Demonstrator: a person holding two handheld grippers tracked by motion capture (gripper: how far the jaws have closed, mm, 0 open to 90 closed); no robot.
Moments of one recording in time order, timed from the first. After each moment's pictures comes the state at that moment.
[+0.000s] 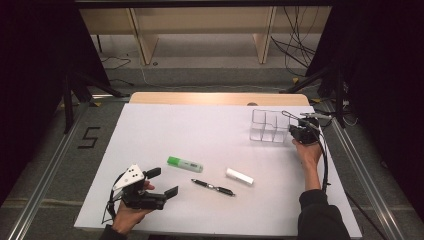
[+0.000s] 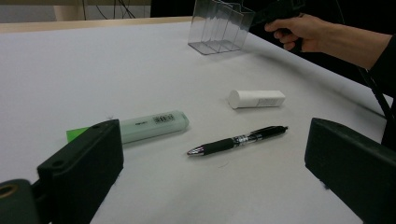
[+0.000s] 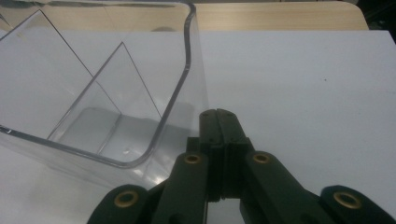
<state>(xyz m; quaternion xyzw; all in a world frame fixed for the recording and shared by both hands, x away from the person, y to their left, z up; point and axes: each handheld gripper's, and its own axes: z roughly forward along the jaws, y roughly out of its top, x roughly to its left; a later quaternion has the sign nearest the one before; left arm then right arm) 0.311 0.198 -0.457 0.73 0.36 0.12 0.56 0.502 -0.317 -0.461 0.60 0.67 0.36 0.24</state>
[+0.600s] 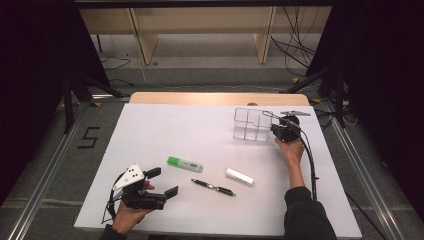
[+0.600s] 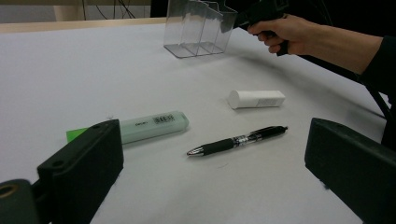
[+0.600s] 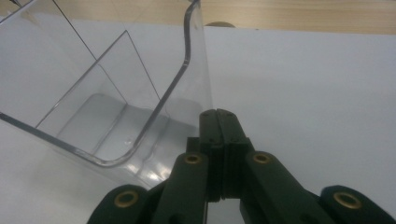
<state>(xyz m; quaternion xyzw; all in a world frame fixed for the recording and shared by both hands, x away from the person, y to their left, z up) 0.311 0.198 -0.457 0.73 0.36 0.12 0.56 0.515 -0.264 -0.466 0.57 0.70 0.37 0.22</state>
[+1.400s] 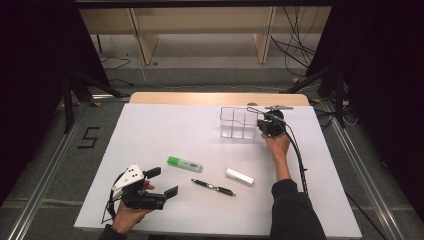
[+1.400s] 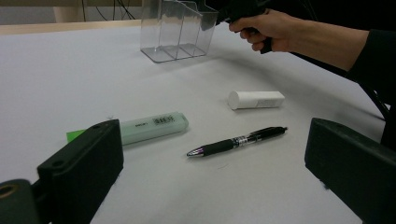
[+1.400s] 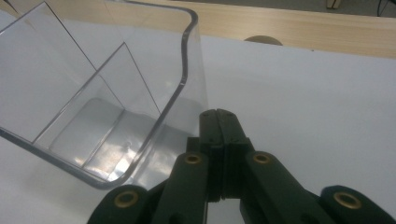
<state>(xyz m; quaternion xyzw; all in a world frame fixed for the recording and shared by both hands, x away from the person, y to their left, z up) 0.311 0.198 -0.456 0.73 0.36 0.12 0.56 0.534 -0.221 -0.462 0.55 0.72 0.37 0.21</state>
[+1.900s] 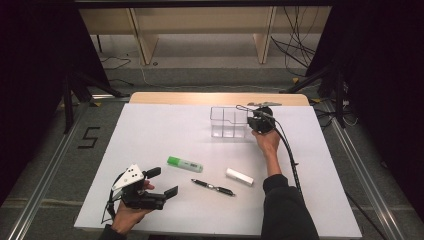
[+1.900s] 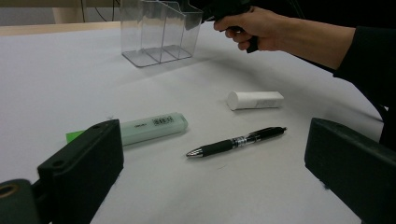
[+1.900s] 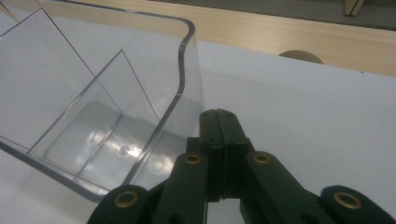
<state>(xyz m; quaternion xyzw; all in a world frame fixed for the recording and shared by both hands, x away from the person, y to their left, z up) 0.311 0.199 -0.456 0.73 0.36 0.12 0.56 0.547 -0.191 -0.461 0.53 0.73 0.38 0.21</state>
